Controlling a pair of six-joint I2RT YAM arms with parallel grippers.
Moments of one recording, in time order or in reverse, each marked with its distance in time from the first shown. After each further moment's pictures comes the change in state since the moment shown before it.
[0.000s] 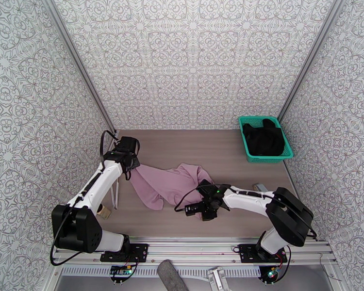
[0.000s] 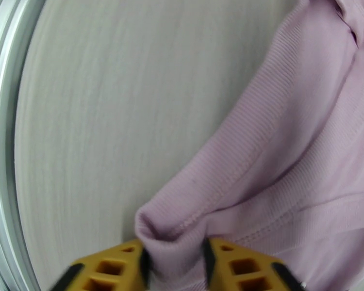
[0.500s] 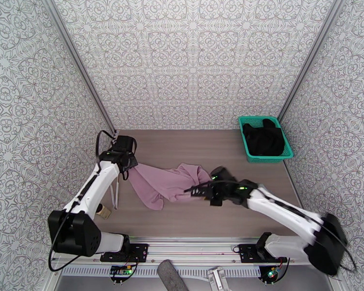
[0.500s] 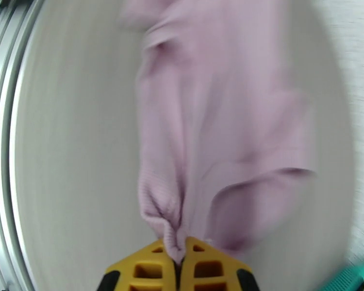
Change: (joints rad) left arm 0.026 -0.062 0.058 -0.070 0.022 0.015; right arm -0.131 -0.453 0.089 -0.034 0.052 0.074
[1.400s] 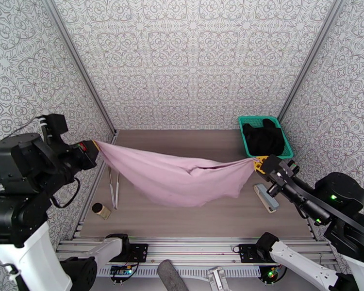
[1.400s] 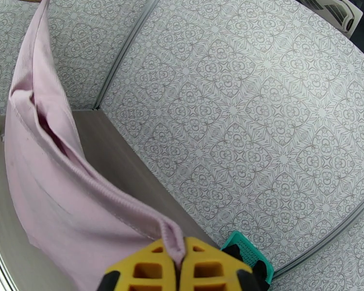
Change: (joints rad) left arm 0.106 -0.269 0.884 -0.554 0.470 0.175; right arm -0.055 -0.455 0.497 -0.246 0.212 0.217
